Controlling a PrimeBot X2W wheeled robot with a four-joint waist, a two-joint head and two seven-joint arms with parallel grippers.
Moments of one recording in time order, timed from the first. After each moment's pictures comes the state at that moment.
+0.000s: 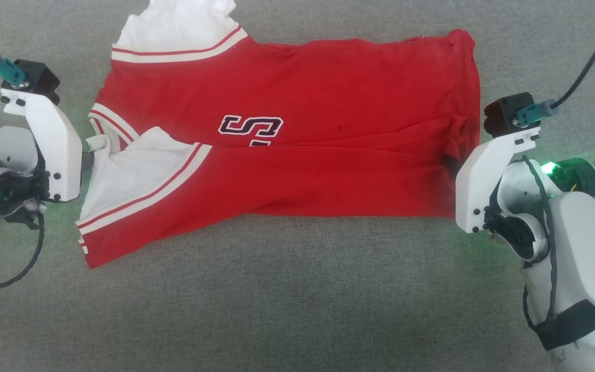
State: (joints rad) left arm -1.11 0.77 -1.17 0.70 -1.31 -0.12 0.56; right arm -0.57 -0.17 0.14 0.32 0.33 0.13 0.69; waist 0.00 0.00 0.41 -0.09
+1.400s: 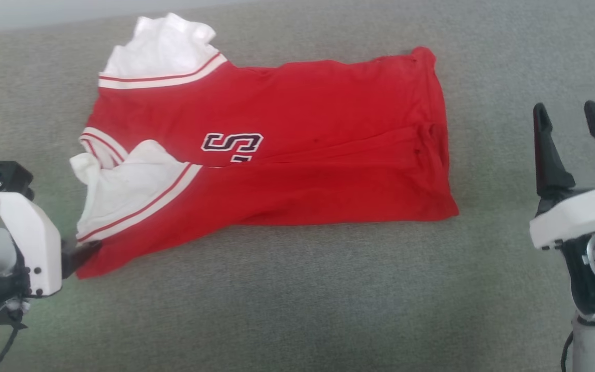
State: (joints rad) left arm -0.80 1.07 -1.14 0.20 -1.47 0.15 0.45; right arm -0.30 -0.05 -0.17 -0.14 0.16 0.13 0.22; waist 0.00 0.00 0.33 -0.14
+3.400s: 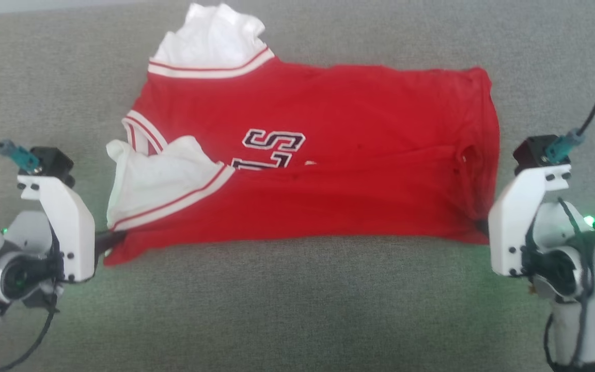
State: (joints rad) left arm -0.85 0.93 -1.15 0.34 -1.48 0.04 0.52; right arm -0.39 -0.07 -0.09 0.01 0.24 0.13 1.19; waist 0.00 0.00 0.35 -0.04
